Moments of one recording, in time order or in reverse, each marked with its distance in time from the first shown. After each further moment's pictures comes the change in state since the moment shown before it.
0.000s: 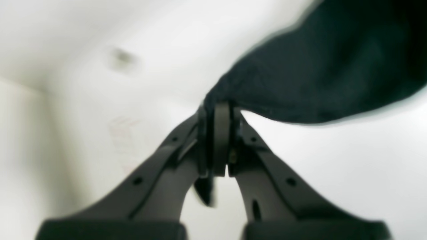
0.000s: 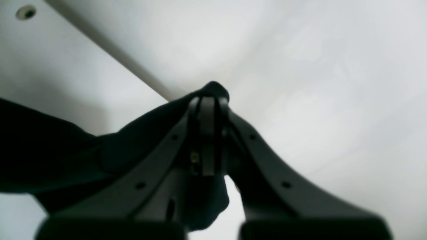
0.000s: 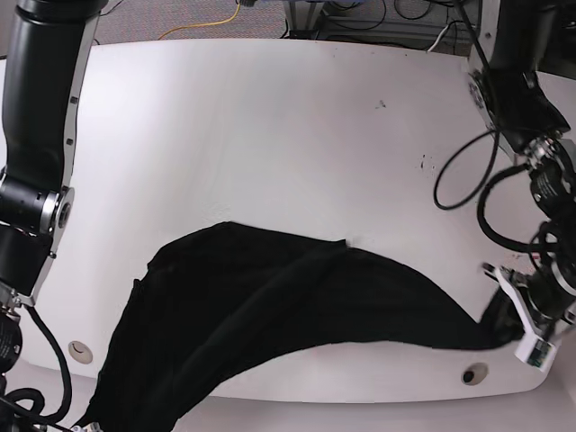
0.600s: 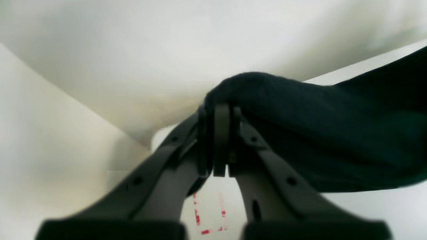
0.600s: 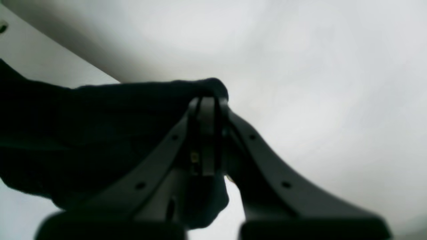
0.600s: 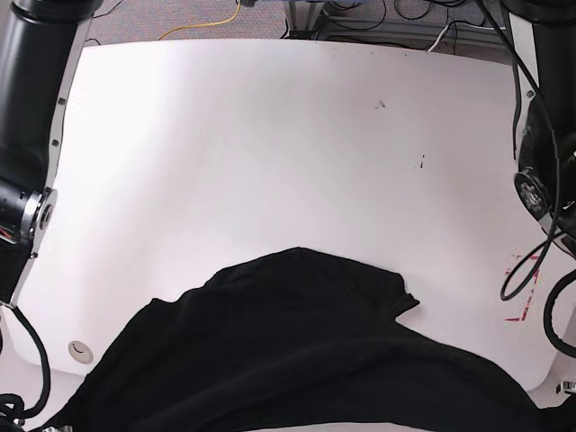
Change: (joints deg) left arm -29.7 -5.4 -1.5 -22.0 0.9 0.0 -0.5; right arm 1.9 3.7 0.0 -10.4 -6.1 0.1 8.9
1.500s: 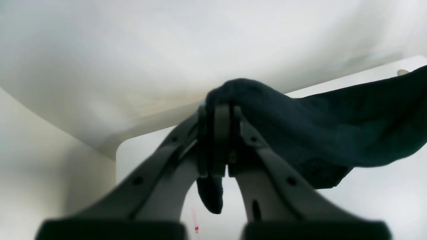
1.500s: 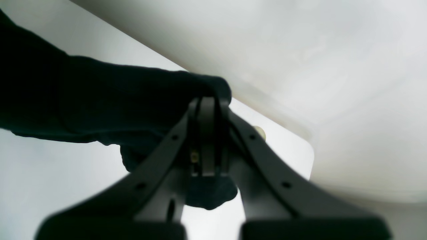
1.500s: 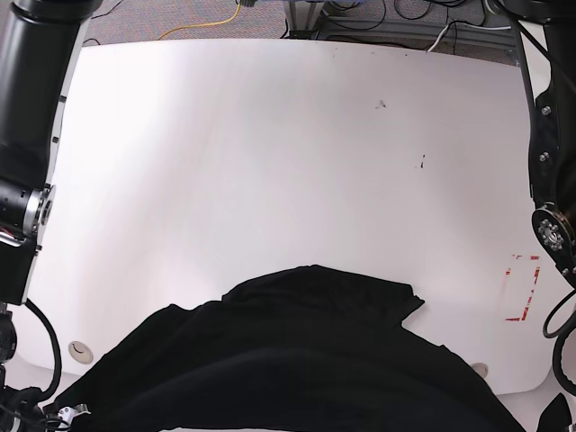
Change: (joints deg) left arm -11.1 0.1 0.2 -17.8 -0.7 0.0 0.4; right arm -0.3 0.5 -5.5 -12.1 -1.0 -0.1 0.8
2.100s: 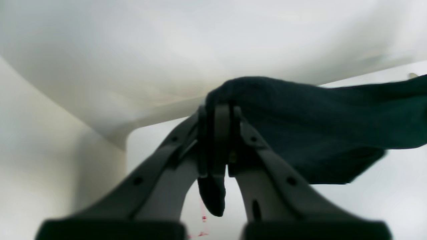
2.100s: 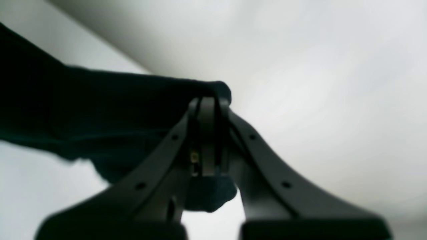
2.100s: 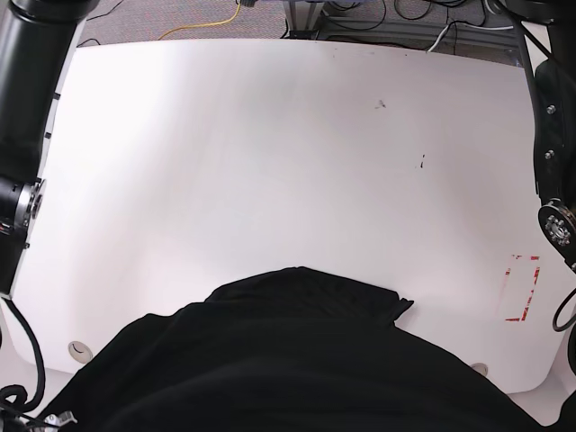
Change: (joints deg) left arm 1.4 -1.7 -1.7 4.9 0.7 0.0 0.8; right arm -0.4 2.6 -1.1 14.1 0.0 0.0 -3.8
